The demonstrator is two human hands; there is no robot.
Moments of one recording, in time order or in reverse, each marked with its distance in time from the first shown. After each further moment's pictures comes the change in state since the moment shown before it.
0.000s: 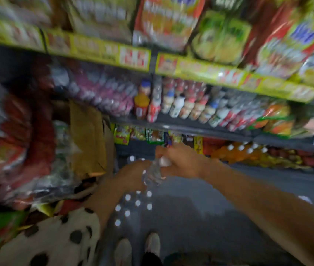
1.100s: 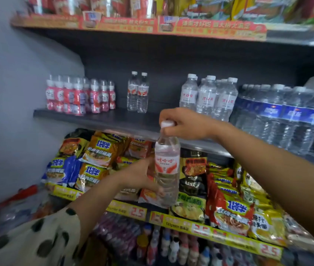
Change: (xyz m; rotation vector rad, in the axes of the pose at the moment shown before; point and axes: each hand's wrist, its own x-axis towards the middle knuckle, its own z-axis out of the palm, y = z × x) left_hand -0.188 0.359 -0.274 -0.021 0.526 0.398; right_hand -0.150 -0.173 -0.469 -0.376 0.629 -0.355
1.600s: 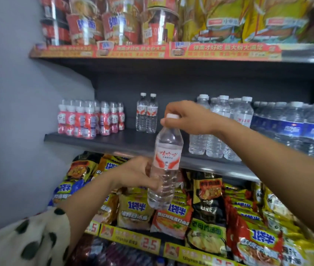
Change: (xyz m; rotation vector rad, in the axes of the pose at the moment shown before) left_hand 0.003 0.015 -0.084 0.009 0.013 0.057; right_hand 0.062 -0.009 -0.031 0.012 0.172 0.021
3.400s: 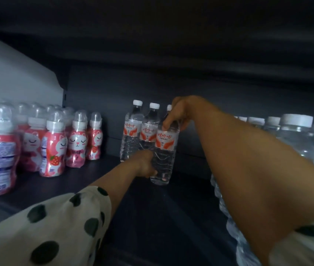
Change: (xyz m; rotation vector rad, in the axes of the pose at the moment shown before) left_hand 0.362 -0.132 -0.146 0.387 0.264 -0.185; right_hand 0.336 0.246 0.070 0.033 -0.312 0.610
